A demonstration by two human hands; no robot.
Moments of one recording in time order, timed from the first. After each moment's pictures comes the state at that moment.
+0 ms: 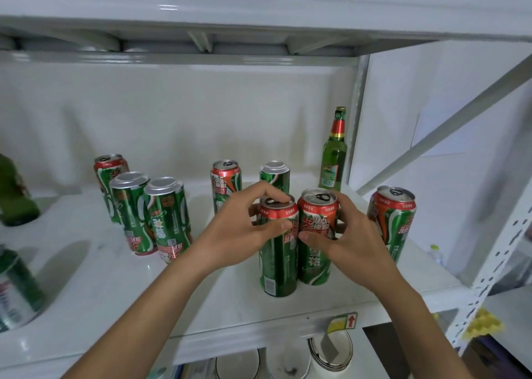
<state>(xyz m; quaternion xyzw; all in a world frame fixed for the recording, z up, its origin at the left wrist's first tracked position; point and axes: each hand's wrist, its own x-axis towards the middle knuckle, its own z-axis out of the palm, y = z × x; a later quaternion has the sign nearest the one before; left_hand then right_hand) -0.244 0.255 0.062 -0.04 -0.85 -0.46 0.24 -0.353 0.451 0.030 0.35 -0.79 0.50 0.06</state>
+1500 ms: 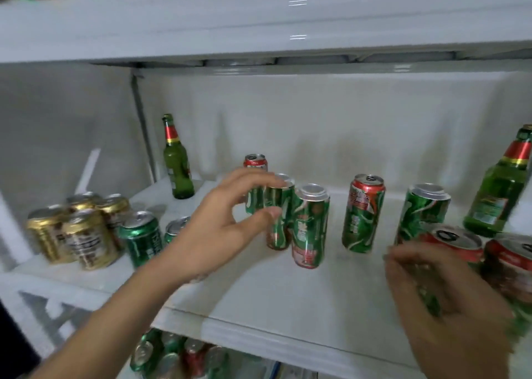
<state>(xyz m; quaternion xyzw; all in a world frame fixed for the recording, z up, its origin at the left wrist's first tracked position) -0.057 0.144 0.106 0.11 -0.87 -0.31 0.36 -0.253 0.359 0.027 0.45 -0.63 0.60 0.20</state>
